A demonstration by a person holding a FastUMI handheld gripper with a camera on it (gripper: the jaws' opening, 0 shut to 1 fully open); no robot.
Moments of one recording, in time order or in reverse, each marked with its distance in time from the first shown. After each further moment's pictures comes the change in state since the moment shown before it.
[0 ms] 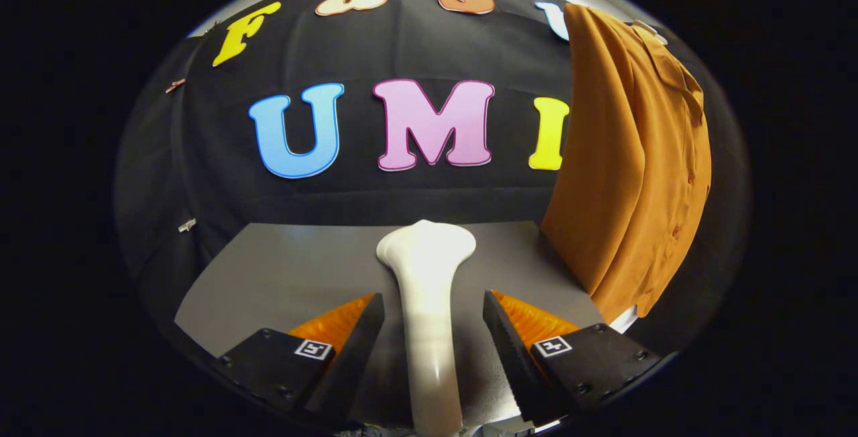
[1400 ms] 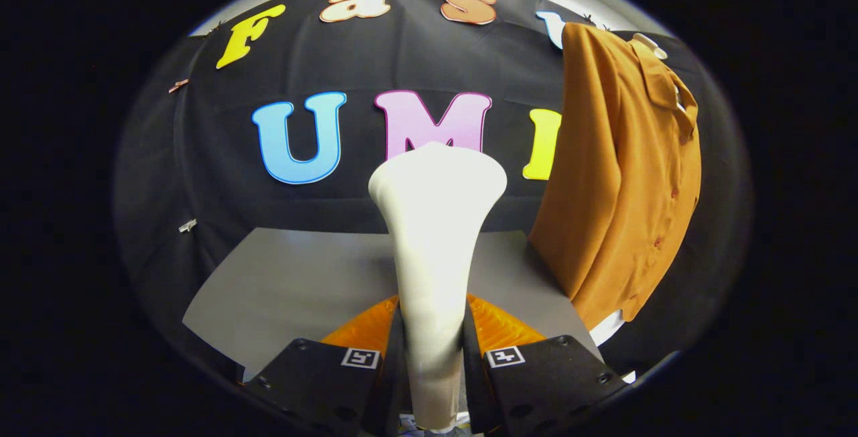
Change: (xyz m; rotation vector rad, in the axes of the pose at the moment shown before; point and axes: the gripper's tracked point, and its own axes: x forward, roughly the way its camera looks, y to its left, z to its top) arm -0.063 0.004 0.031 -0.027 -0.107 -0.027
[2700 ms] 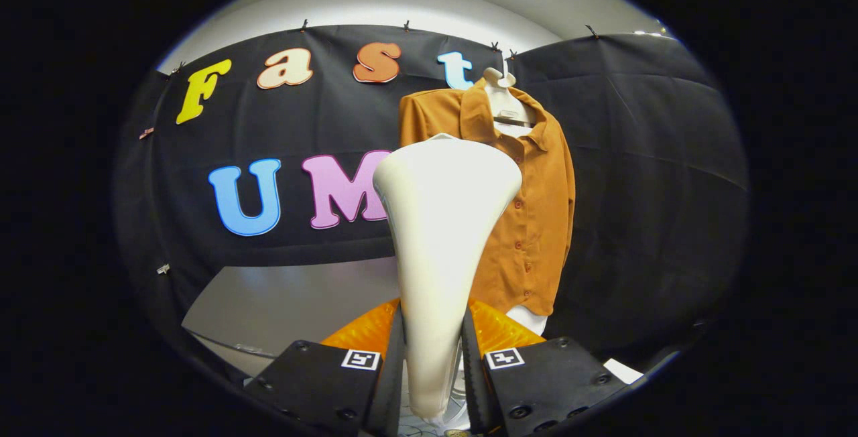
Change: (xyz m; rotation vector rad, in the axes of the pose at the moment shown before) arm -0.133 -0.167 0.014 0.143 -0.184 -0.249
